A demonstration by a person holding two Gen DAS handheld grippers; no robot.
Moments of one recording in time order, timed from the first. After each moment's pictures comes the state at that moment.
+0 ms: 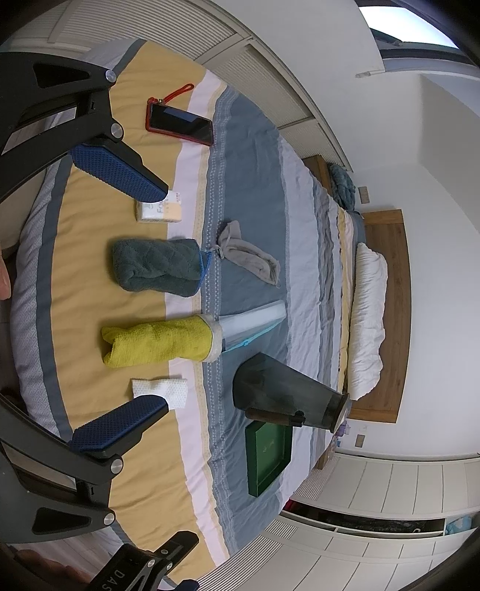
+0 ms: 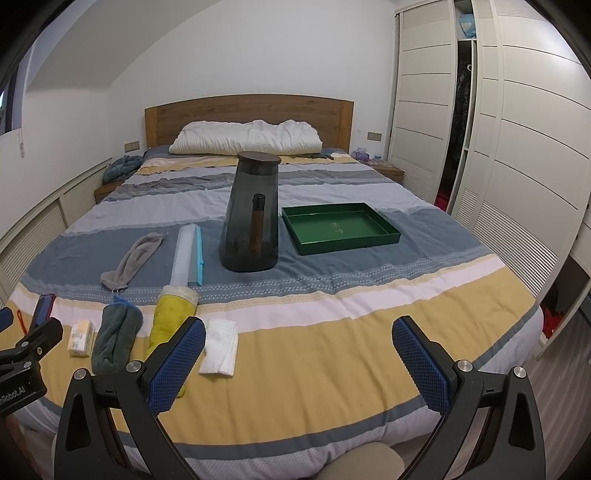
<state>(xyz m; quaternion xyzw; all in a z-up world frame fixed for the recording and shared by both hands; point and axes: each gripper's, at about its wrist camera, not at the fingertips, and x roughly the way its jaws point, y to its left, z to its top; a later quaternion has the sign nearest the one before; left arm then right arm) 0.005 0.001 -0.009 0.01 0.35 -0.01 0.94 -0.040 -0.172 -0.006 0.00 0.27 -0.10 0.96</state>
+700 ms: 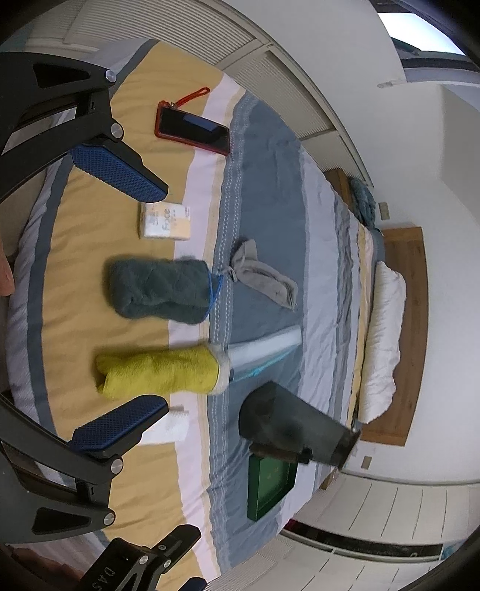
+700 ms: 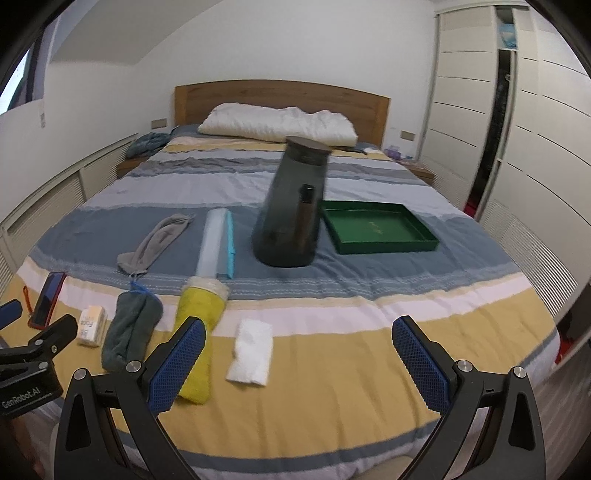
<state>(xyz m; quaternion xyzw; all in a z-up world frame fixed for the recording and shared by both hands) 0.044 0.034 -0.032 0.00 0.38 0.03 0.92 0.017 -0.139 -0.014 -0.04 0.30 -0.05 0.95</state>
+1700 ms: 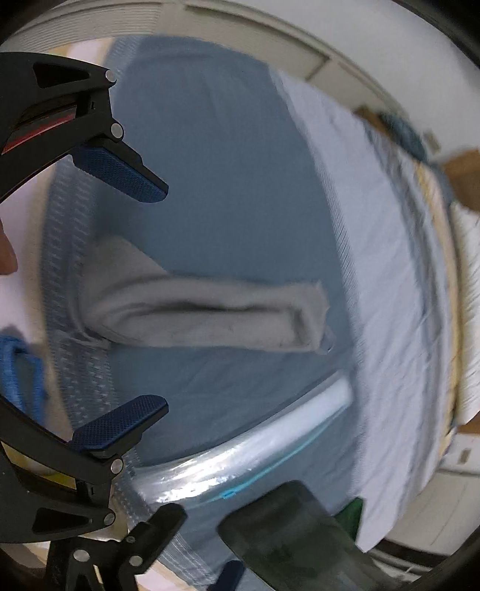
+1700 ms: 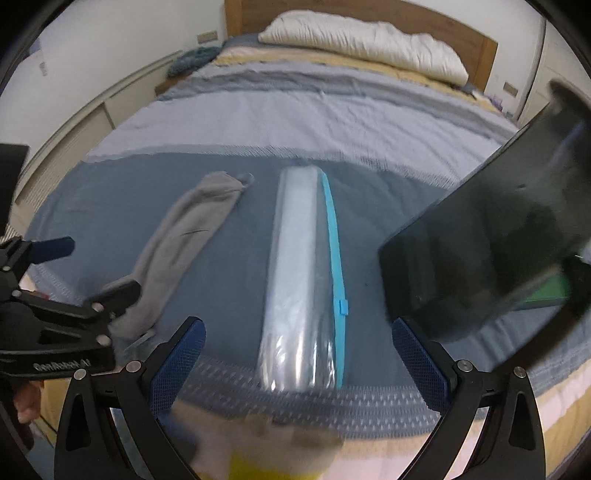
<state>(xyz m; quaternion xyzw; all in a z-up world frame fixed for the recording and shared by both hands) 0.364 0.087 -0.138 0.10 0.56 -0.04 0.82 0.387 -0.059 -0.102 -0.05 0.47 0.07 0.88</state>
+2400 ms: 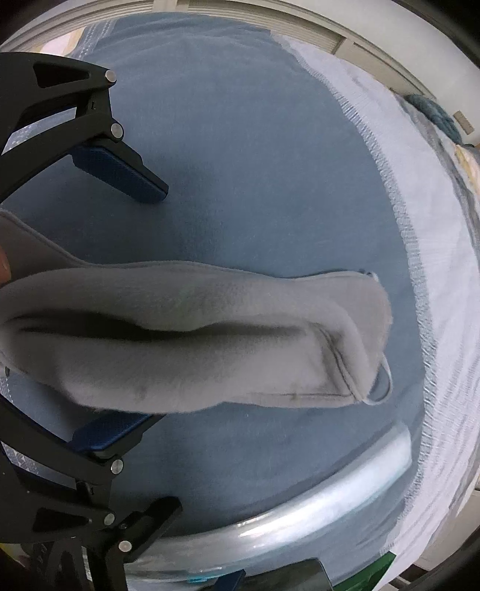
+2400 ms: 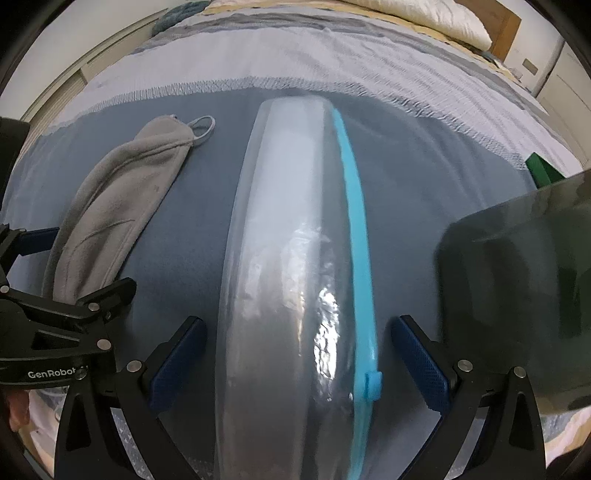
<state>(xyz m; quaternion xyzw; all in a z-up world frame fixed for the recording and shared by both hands) 0.437 0.096 -0.212 0.12 0.63 -0.01 0.77 0.504 -0.031 -0.212 -0.07 0.54 0.07 0.83</state>
